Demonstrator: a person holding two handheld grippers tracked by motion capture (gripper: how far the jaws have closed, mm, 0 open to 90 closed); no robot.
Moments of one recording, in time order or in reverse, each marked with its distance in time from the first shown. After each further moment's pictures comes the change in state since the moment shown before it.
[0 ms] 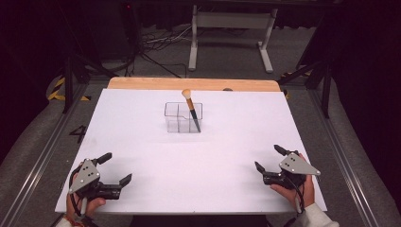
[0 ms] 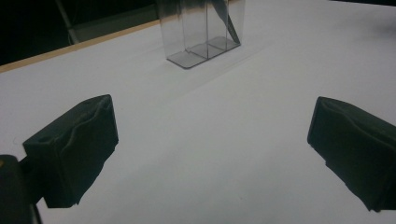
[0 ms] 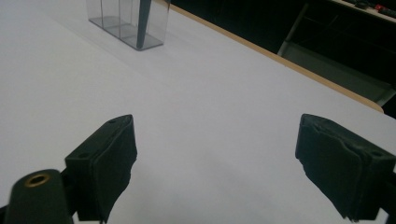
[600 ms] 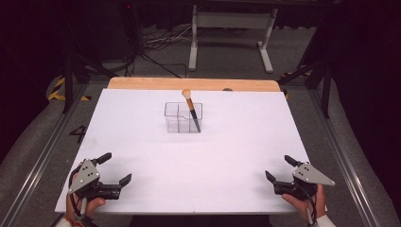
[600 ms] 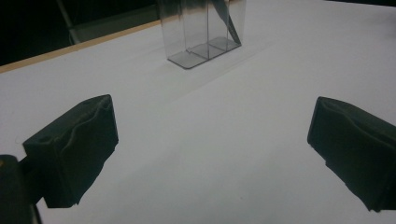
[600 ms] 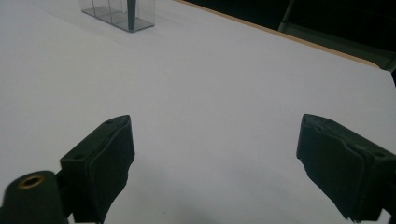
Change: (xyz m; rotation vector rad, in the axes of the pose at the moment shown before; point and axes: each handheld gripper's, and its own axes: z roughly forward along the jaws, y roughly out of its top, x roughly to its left) left arm 0.000 0.000 -0.001 0.001 0.006 -0.004; right arm -0.009 -0.034 -0.027 0.018 -0.003 0.117
